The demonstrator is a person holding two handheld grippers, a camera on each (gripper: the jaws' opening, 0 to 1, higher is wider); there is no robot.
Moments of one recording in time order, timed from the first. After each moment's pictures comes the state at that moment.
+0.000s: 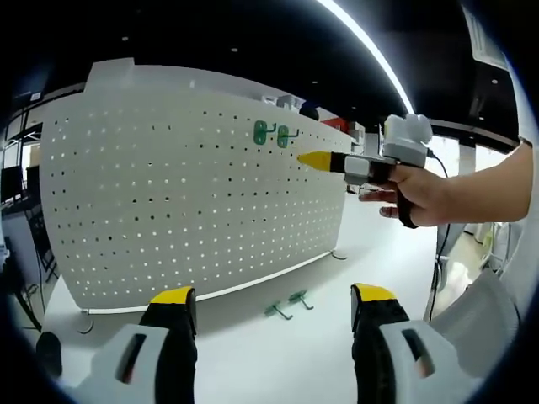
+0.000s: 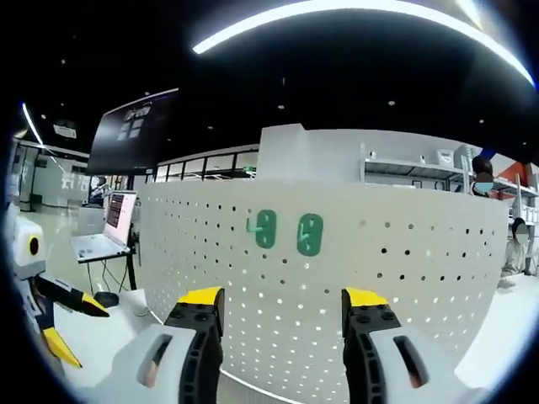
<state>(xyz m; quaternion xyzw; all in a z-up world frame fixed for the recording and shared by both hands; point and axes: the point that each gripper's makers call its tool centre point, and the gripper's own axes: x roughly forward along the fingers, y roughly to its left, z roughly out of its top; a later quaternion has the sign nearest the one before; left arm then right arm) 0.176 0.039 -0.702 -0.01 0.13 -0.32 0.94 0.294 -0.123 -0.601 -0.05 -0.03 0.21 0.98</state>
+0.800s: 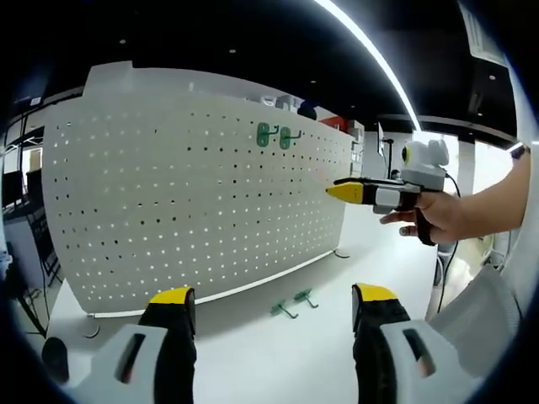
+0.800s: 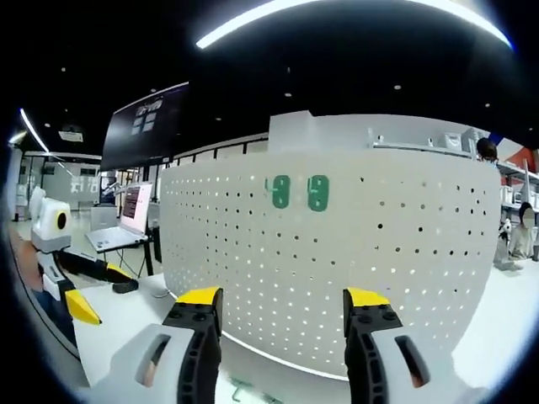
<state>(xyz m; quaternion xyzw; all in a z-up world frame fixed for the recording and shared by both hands) 0.178 0.050 -0.700 0.00 0.13 -0.32 0.94 0.256 -0.133 -0.640 -0.03 0.00 0.23 0.97</state>
